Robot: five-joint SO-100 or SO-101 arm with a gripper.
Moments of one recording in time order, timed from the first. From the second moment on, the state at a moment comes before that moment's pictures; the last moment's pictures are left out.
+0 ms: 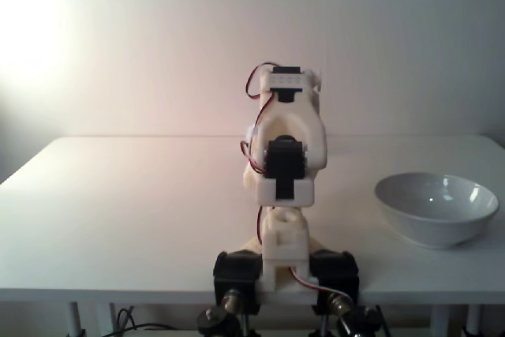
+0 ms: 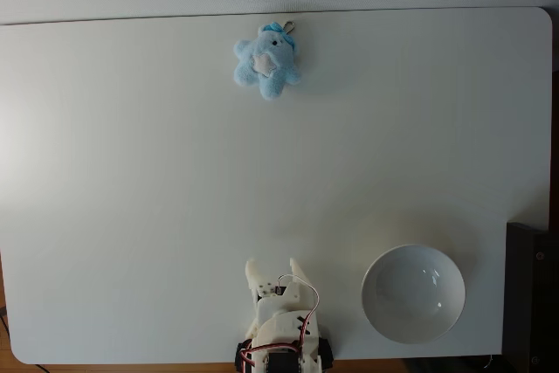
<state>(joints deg) 1.2 178.2 163.7 86.8 90.5</state>
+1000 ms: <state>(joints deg) 1.3 93.9 62.0 89.2 90.1</state>
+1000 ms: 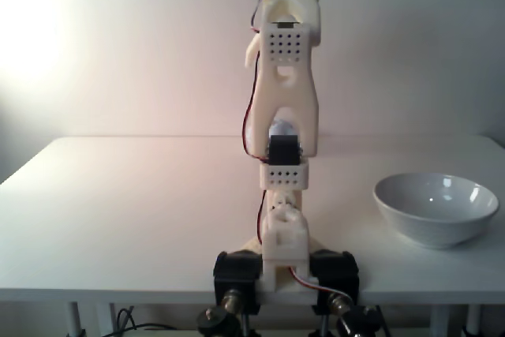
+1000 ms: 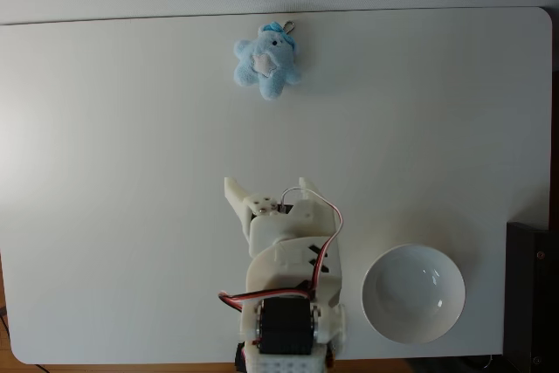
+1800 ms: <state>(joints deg) 2.5 48.7 22.2 81.7 93.0</state>
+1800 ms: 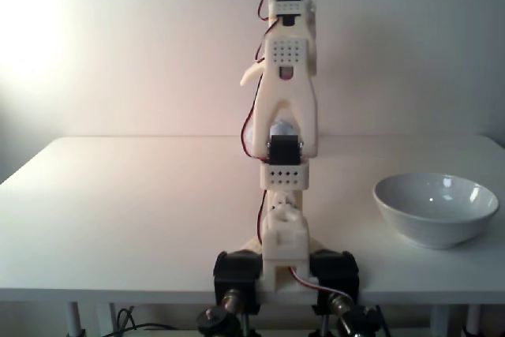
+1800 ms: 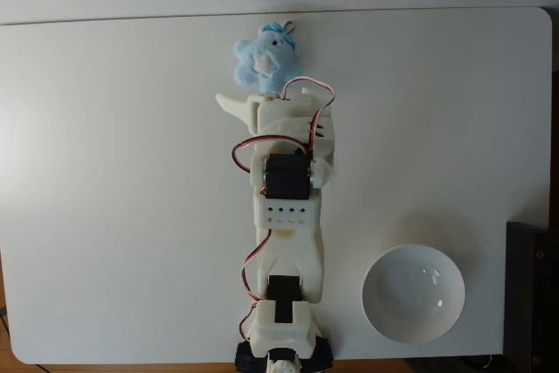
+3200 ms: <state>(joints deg) 2.7 22.3 21.9 50.3 92.8</state>
